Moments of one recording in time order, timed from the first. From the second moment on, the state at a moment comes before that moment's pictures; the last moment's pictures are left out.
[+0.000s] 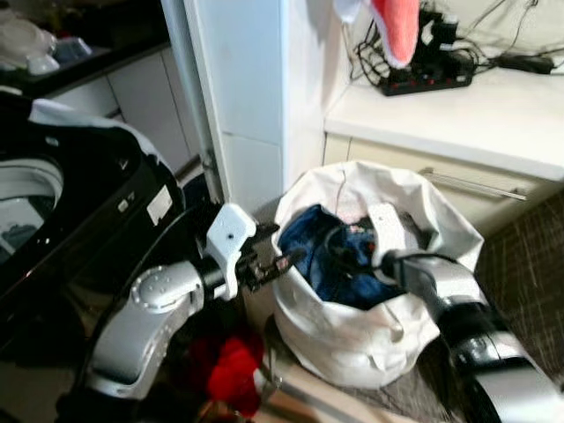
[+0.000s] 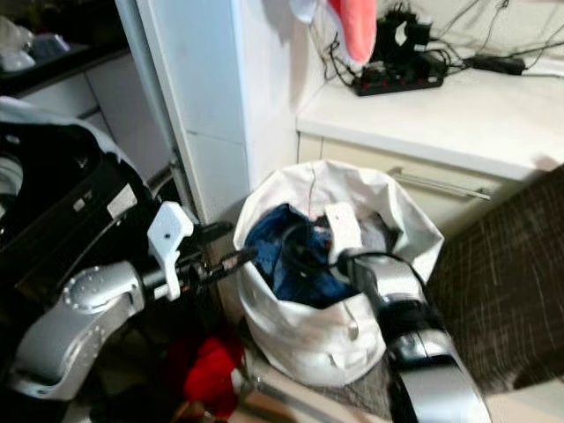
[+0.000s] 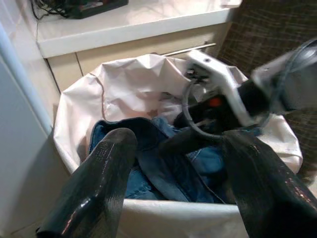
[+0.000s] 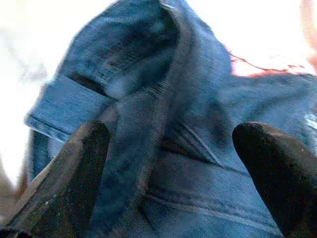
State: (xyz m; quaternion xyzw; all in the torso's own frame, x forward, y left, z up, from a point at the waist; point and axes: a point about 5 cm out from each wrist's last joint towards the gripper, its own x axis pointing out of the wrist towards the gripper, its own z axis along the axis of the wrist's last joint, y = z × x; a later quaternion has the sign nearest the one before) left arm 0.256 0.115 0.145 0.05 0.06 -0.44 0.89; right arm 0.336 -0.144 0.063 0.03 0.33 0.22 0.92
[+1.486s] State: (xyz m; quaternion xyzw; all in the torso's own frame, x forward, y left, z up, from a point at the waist) left arm 0.242 0.111 0.149 0.05 0.09 -0.46 0.88; right arm 0.327 -0.136 0.027 0.09 0.36 0.18 0.91
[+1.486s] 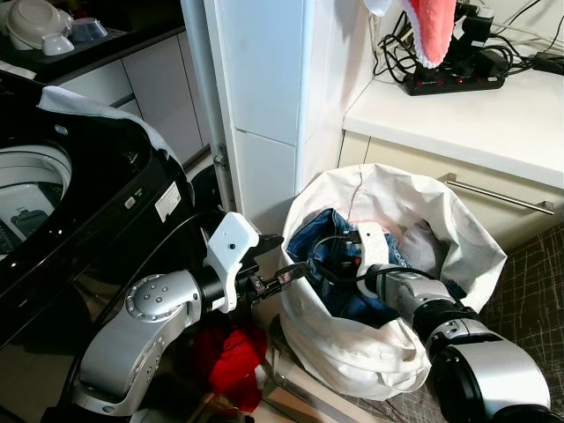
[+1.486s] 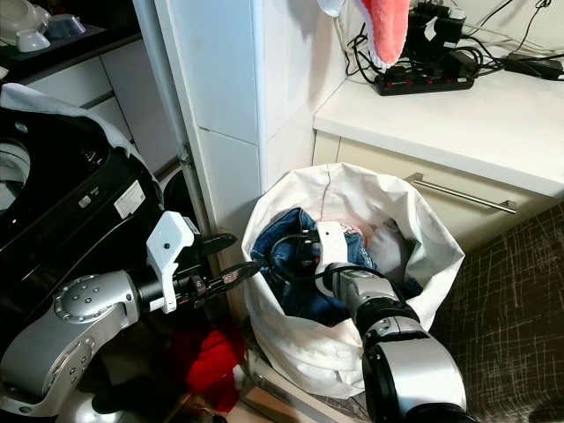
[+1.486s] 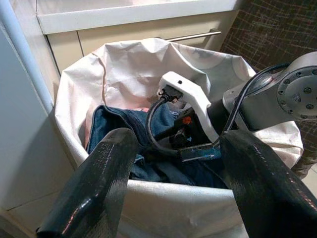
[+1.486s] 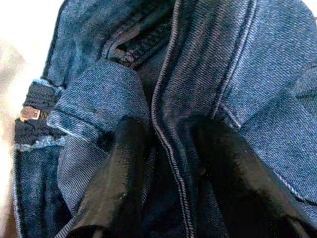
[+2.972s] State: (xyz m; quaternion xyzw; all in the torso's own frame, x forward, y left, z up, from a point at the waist) left arm 0.287 0.033 0.201 -0.09 -0.05 -0.51 0.85; right arm 0.303 -0.141 0.272 0.30 0.04 0.40 0.87
